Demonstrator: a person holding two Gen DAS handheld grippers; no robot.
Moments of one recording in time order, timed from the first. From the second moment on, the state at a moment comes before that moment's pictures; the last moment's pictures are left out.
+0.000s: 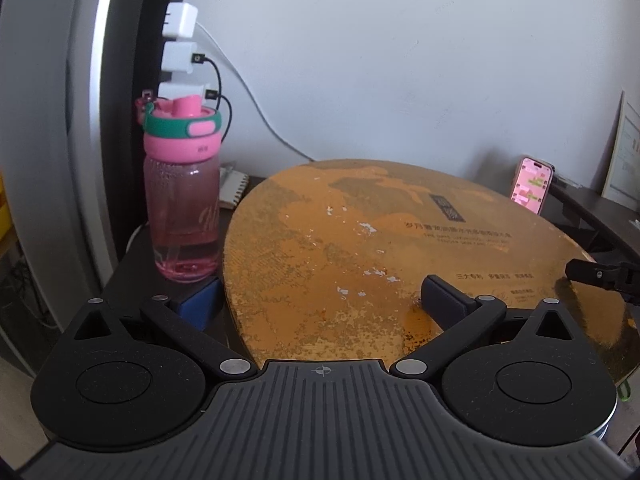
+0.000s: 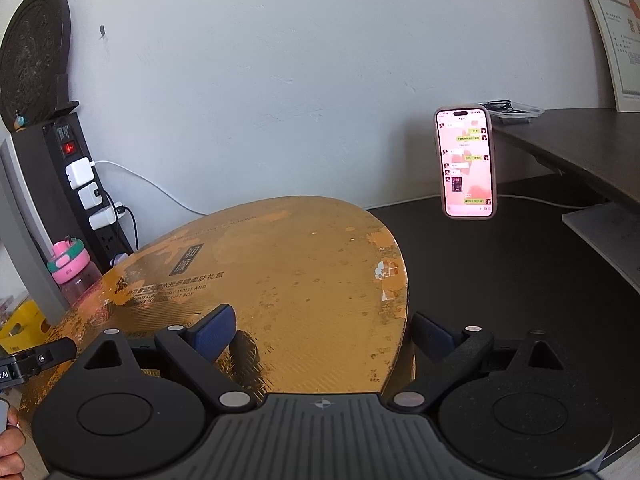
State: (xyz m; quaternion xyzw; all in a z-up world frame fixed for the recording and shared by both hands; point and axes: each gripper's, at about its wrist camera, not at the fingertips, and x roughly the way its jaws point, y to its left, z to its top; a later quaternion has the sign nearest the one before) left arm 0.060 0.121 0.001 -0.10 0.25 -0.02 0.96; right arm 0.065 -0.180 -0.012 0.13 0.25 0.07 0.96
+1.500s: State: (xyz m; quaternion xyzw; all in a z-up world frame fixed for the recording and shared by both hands) left arm -0.018 0.109 0.023 -0.01 0.32 0.17 0.93; right arm -0.046 -0.133 0.031 0.03 0.23 0.16 0.96
